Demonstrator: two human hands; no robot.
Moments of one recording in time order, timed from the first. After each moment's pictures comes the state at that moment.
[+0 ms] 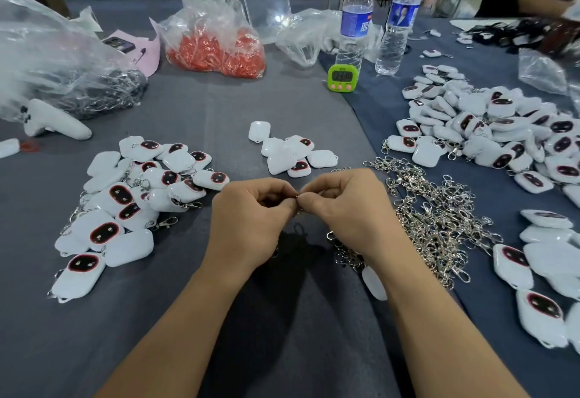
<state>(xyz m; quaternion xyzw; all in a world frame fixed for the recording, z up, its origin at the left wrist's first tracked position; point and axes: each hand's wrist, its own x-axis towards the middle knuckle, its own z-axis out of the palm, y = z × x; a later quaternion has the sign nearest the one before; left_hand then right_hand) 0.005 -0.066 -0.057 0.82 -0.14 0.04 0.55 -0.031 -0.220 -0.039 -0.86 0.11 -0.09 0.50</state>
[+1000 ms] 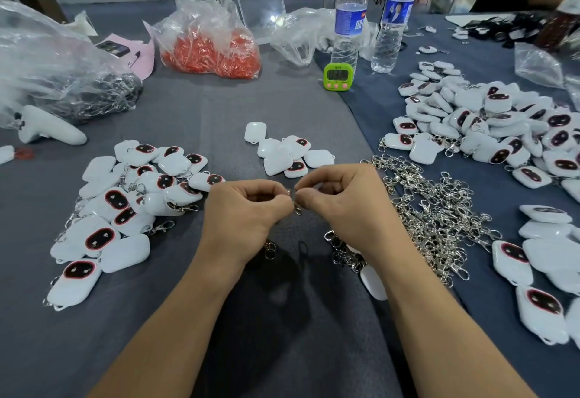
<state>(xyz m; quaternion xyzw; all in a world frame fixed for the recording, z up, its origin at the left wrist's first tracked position) 0.004 -0.066 -0.048 0.77 -0.08 -0.01 0.63 -0.031 -0.224 -0.039 -0.82 0.05 -0.12 0.56</state>
